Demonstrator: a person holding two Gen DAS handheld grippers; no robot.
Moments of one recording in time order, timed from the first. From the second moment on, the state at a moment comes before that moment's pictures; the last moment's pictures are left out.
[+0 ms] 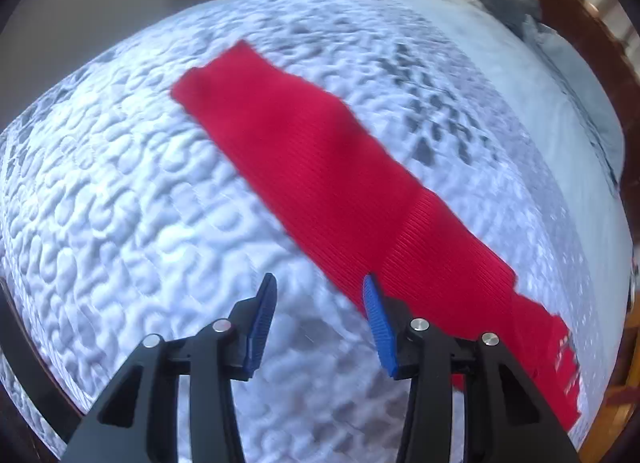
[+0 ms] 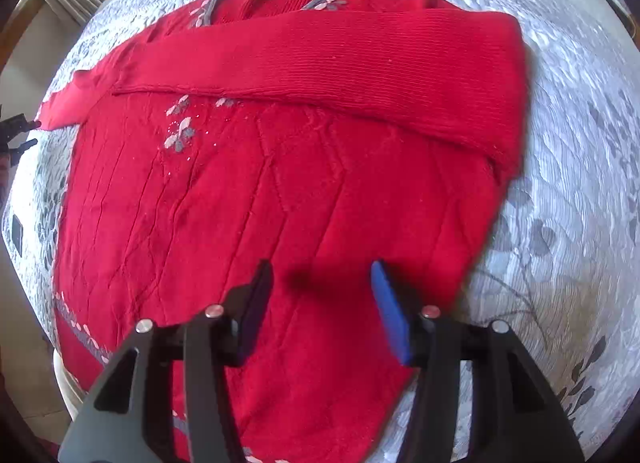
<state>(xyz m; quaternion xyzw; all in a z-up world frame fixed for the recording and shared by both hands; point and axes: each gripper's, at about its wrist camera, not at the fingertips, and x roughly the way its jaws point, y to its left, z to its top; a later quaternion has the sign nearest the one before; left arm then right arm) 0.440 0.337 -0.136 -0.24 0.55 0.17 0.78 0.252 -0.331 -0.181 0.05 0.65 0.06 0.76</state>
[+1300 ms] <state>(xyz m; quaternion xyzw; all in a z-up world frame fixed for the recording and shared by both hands) 0.457 0.116 -0.037 -0.14 0.43 -0.07 0.89 0.236 -0.333 -0.172 0.06 0.63 0.07 0.77</state>
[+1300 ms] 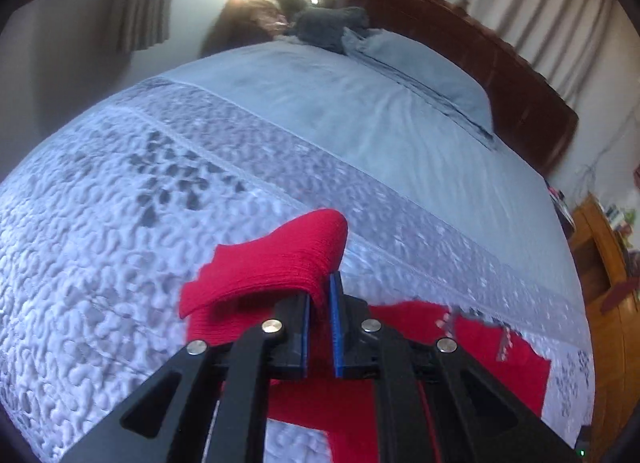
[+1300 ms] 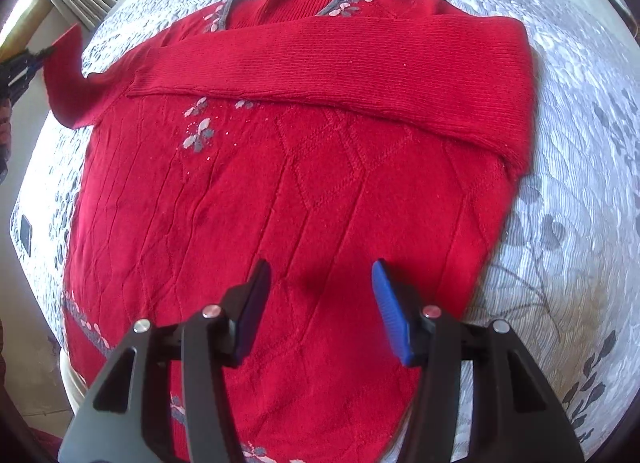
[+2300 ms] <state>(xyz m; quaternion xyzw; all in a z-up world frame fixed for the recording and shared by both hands) 0.400 -0.031 -0.102 -0.10 0.58 -0.24 0.77 0.231 -0.340 -0.172 0.08 0.63 0.07 0.77</state>
